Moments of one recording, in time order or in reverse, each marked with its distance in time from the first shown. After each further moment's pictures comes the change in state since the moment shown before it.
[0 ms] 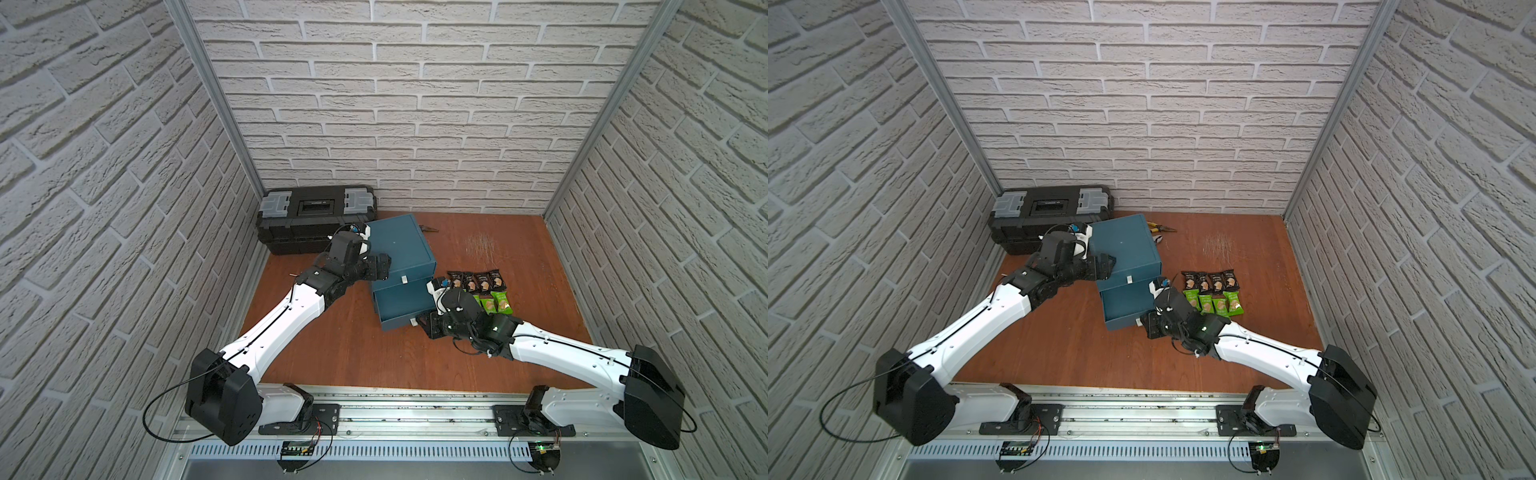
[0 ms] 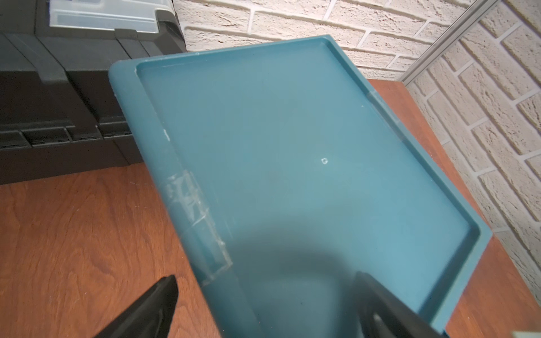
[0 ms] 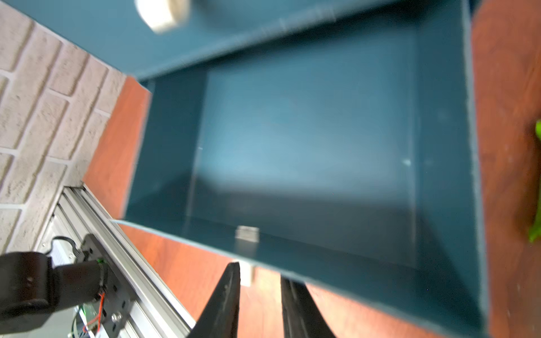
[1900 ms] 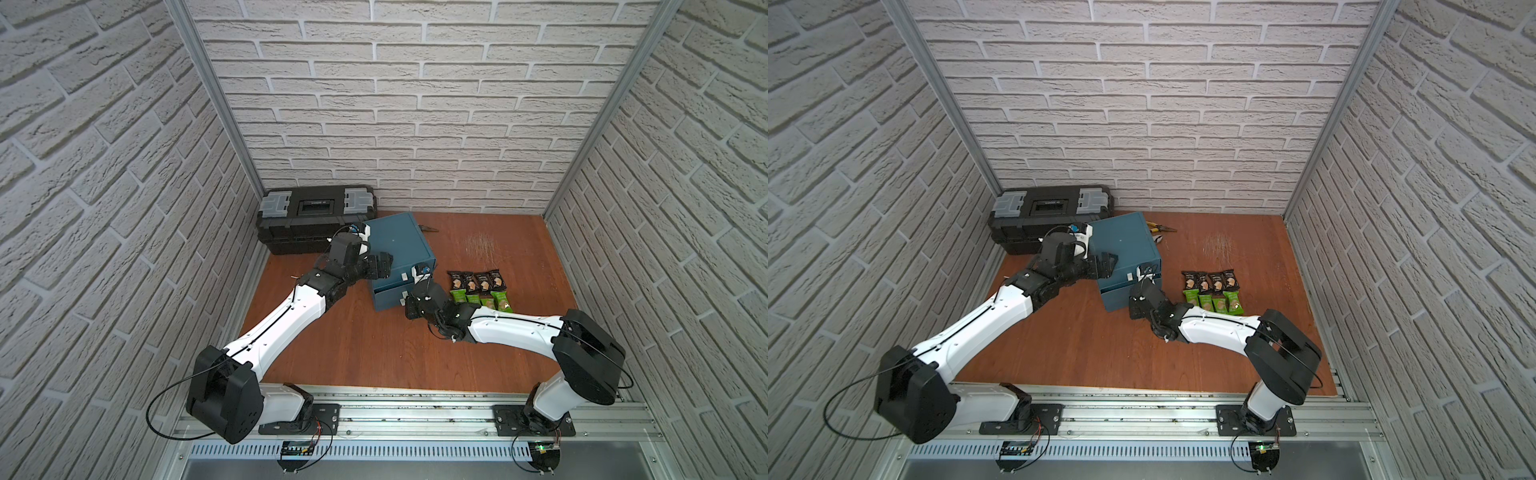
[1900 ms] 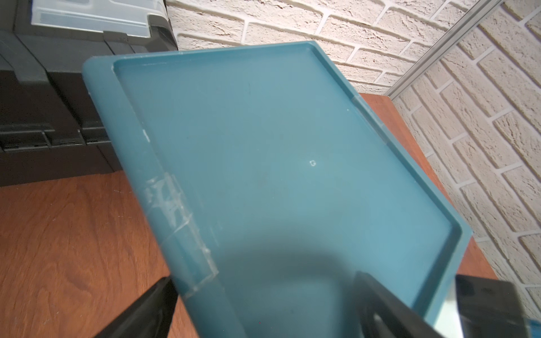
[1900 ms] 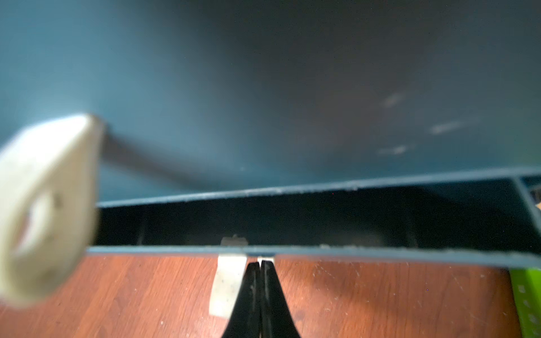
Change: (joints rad) left arm 0.007 0.006 -0.043 0.096 0.029 -0.031; right arm 0.000 0.334 0.116 0.247 0.287 -0.059
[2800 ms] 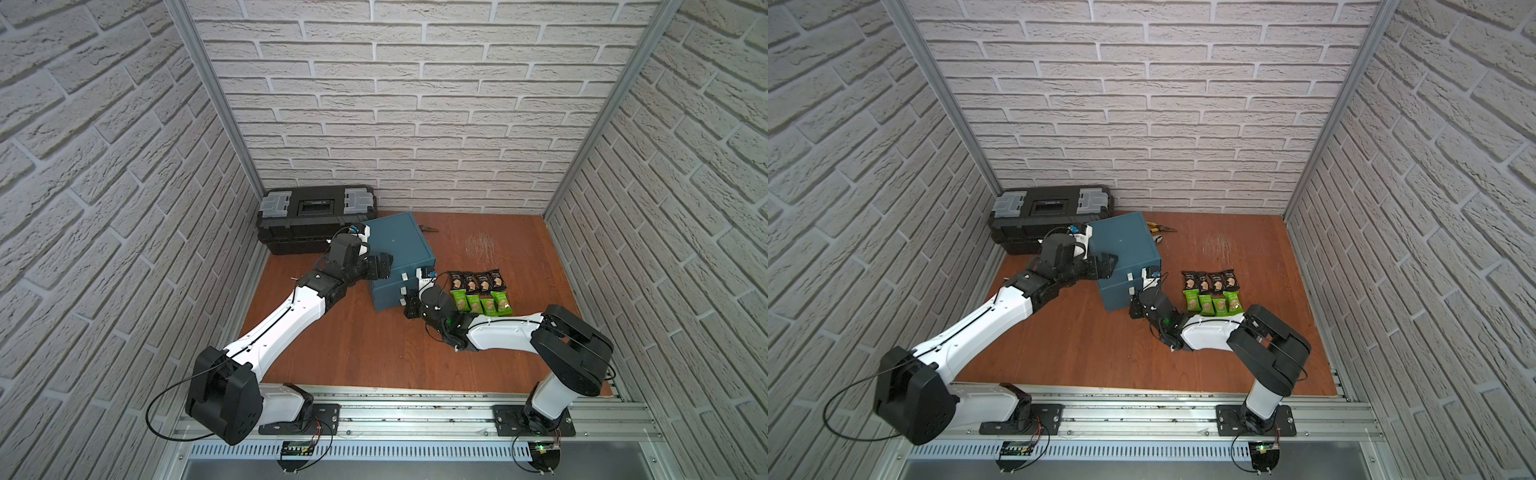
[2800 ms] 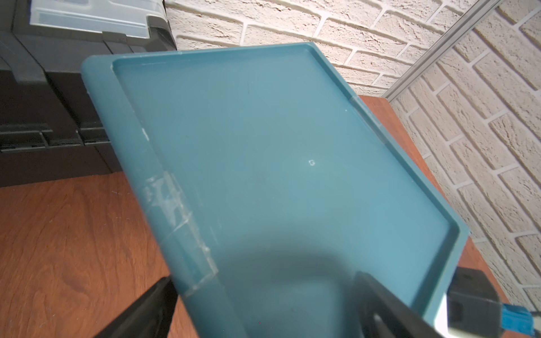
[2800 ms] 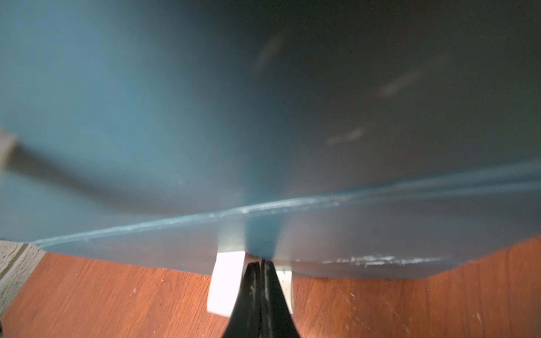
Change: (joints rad) left arm 0.000 -0.006 -0.017 0.021 0.004 -0.003; right arm -0.022 0.074 -0.156 0.427 -0.053 0.048
